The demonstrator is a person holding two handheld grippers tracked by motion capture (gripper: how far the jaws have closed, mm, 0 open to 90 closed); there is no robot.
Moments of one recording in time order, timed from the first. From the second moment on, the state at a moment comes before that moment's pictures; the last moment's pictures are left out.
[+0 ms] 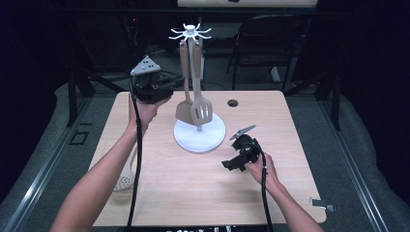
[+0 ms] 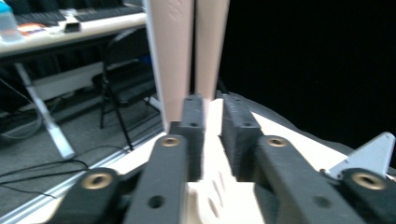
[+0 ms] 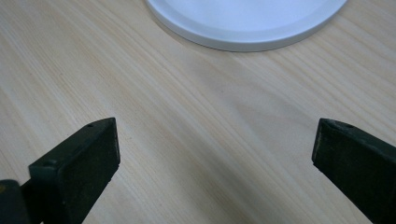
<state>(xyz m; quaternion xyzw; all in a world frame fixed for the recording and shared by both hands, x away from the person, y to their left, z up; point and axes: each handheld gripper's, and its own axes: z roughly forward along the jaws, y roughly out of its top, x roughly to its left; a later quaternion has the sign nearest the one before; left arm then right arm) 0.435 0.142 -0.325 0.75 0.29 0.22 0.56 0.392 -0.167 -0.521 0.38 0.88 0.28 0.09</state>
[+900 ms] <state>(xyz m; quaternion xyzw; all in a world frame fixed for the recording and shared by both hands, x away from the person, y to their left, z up) 0.455 0.147 -0.265 0.71 0.30 0.27 0.58 0.391 -0.169 -0.520 0.38 0.88 0.27 0.09</state>
